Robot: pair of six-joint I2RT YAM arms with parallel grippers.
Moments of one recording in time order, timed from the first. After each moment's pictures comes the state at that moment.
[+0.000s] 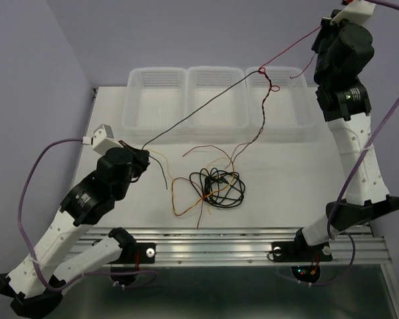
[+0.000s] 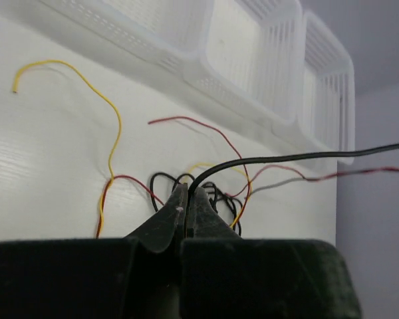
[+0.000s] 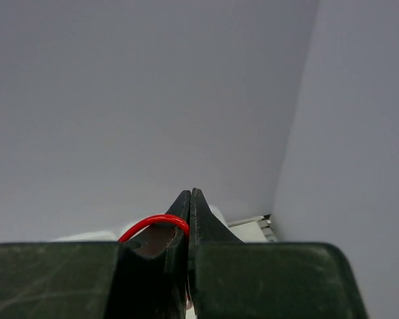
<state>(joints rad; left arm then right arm) -0.70 0.73 0.99 -0.73 -0.52 -0.97 0.29 1.54 2.07 -0.26 0.58 -0.11</state>
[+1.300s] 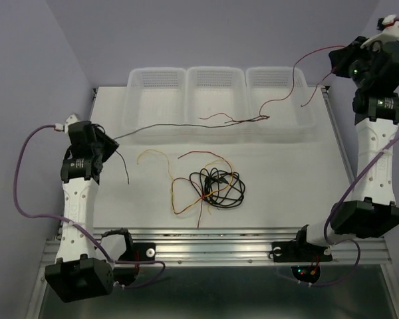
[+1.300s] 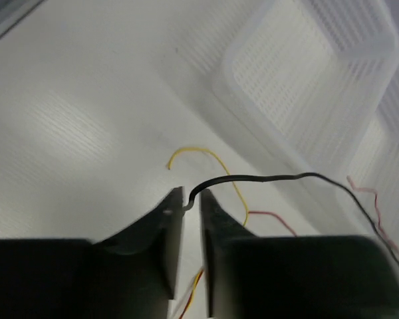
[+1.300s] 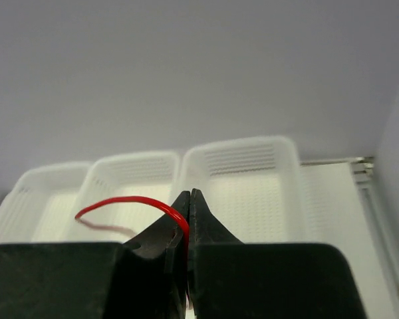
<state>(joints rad) 0.22 0.98 1.06 -0.66 -0.05 -0.66 -0.27 1.47 1.85 -0.34 -0.30 0.28</state>
